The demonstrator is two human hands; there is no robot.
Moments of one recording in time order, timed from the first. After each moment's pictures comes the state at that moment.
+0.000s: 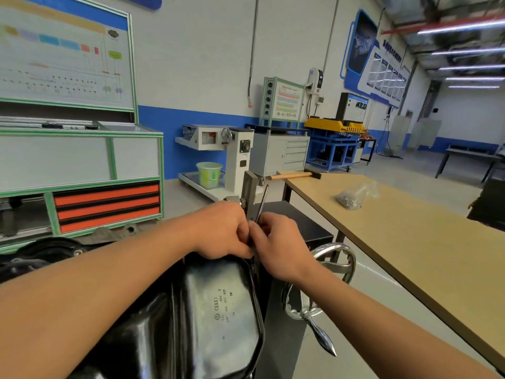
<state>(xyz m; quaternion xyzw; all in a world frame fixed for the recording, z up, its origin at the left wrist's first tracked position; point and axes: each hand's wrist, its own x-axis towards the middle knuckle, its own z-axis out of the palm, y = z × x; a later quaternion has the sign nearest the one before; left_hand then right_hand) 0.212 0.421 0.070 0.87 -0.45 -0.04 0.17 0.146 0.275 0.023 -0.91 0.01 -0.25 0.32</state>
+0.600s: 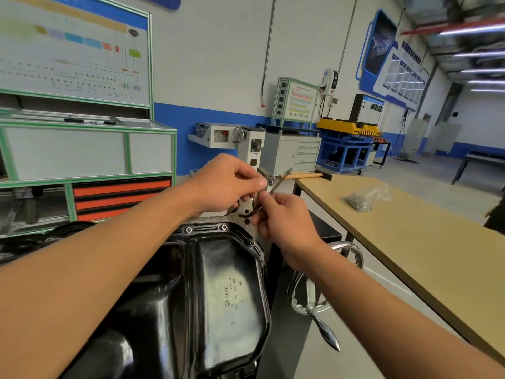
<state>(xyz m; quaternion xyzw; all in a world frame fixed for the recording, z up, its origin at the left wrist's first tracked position) 0.220 0.431 0.097 0.78 -0.37 0.01 0.50 0.143 0.301 0.056 -0.75 0.02 -0.20 0.63</state>
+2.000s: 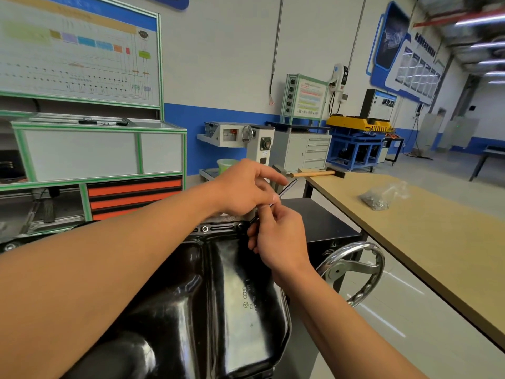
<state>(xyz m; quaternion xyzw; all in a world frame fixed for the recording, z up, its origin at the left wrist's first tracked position) 0.235 0.427 0.089 0.79 -0.41 -0.05 0.45 0.162 0.335 0.015 -0.75 0.06 -0.28 0.60</state>
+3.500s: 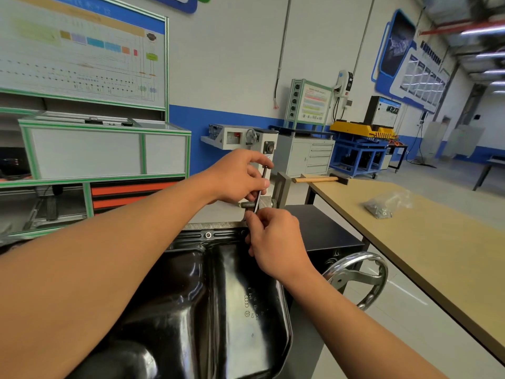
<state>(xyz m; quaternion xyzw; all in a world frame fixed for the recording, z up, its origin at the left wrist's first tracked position) 0.263 0.435 0.104 0.80 -0.39 0.02 0.46 0.170 0.333 0.025 -0.86 0.00 -0.29 0.41</state>
